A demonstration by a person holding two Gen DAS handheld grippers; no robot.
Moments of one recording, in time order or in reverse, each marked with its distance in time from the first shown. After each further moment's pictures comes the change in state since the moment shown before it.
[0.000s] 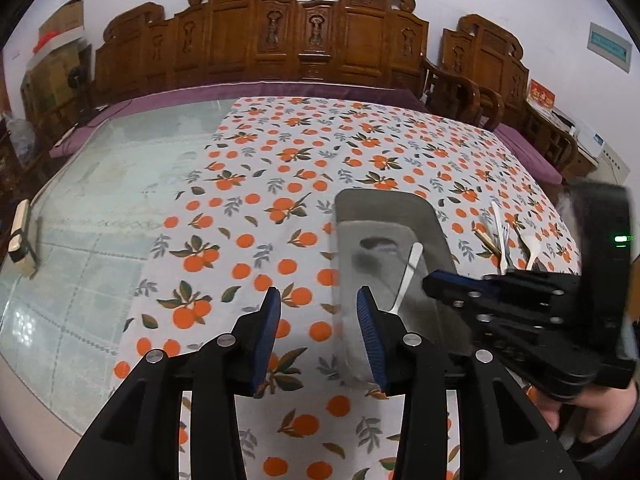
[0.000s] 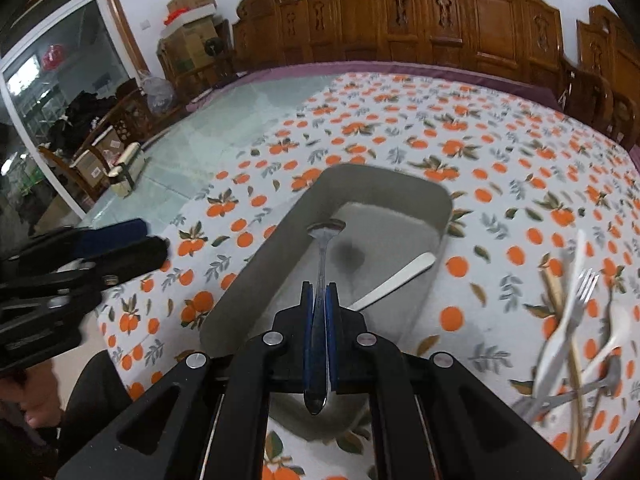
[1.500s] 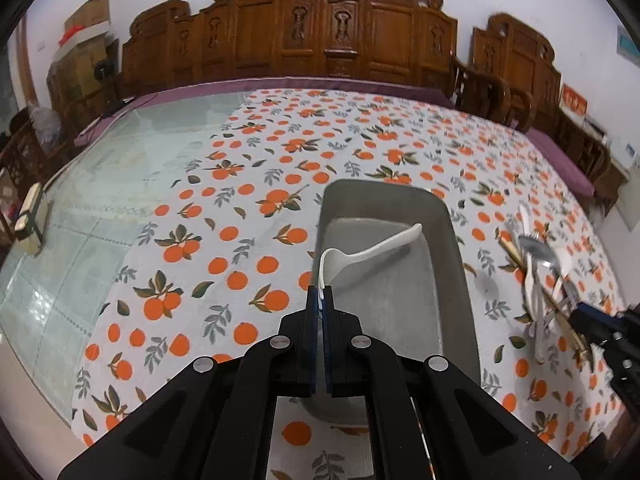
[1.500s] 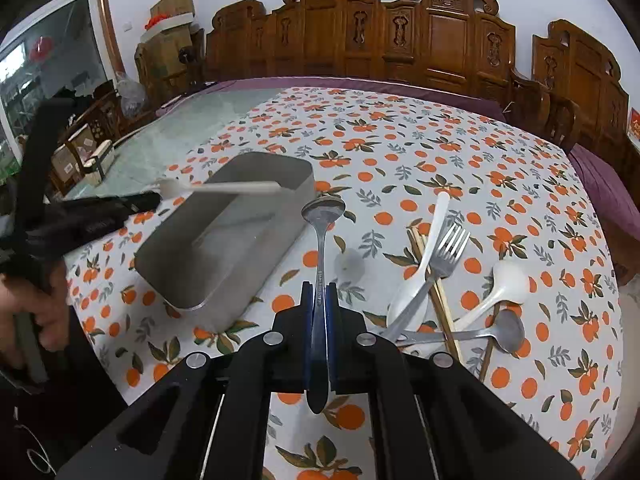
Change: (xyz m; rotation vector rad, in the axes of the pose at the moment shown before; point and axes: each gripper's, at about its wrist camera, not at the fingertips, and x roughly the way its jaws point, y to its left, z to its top) left arm 0.047 -0.046 -0.004 -0.038 -0.001 0.134; right arm -0.096 -0.079 -0.053 -0.031 -0.077 -0.139
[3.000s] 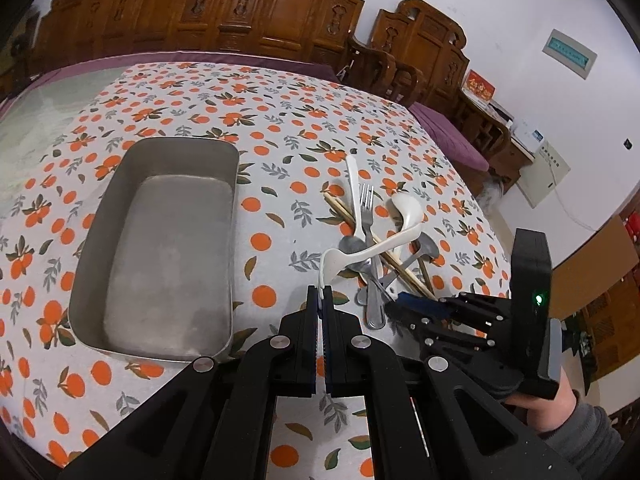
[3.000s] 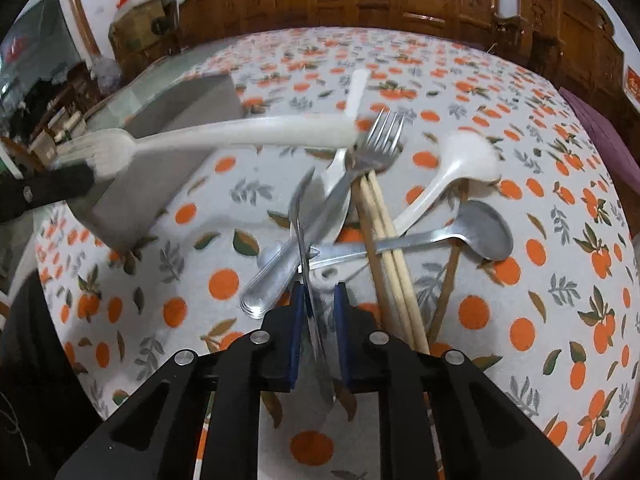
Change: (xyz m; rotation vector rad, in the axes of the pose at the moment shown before) left arm -0.026 -0.097 -0.028 0.014 0.079 -0.421; right arm 0.039 -0.068 -0.062 0.033 0.159 -0.022
